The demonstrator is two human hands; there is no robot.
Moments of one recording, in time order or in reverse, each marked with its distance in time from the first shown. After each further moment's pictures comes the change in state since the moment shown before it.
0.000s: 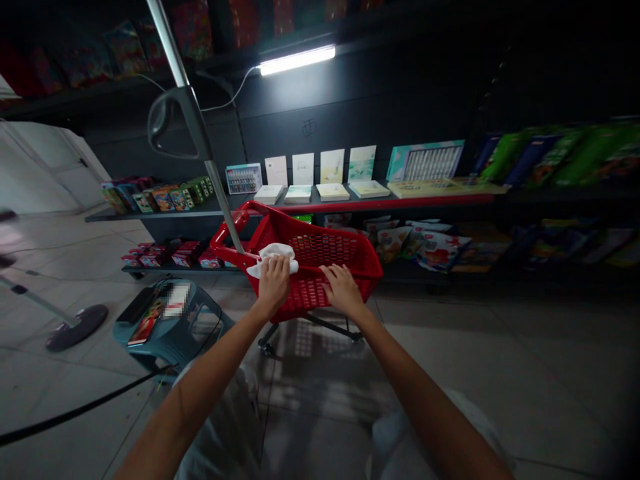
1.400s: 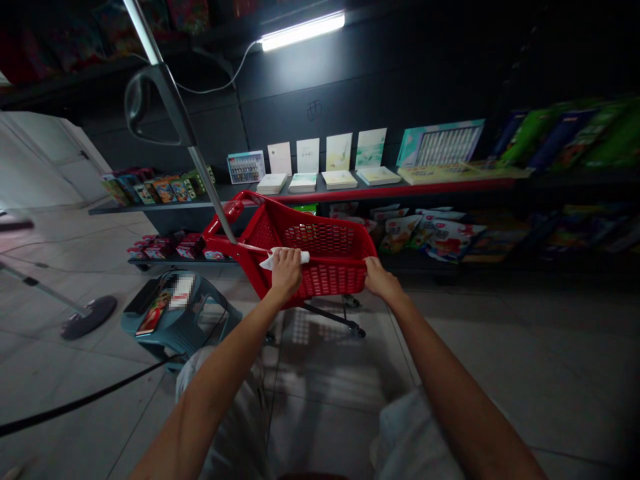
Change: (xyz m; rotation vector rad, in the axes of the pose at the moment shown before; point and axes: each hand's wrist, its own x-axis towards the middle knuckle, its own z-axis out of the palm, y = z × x) left_hand 0.012 0.006 0.037 0.004 -0.002 -0.001; right_hand -0.008 0.054 -0.042 -0.034 -0.423 0.498
